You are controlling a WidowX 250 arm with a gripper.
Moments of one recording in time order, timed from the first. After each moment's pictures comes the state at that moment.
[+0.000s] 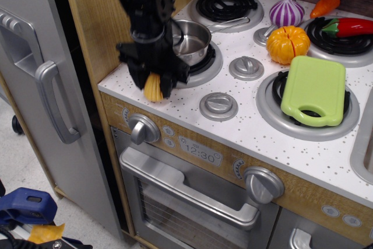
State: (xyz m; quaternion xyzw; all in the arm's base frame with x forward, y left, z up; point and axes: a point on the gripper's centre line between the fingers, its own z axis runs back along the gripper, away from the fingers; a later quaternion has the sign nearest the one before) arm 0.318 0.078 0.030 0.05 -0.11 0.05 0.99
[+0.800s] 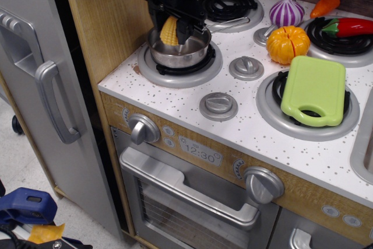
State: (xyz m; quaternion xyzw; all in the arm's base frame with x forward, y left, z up) arm 0.376 0.087 0.075 0.09 -0.17 -0.05 0.98
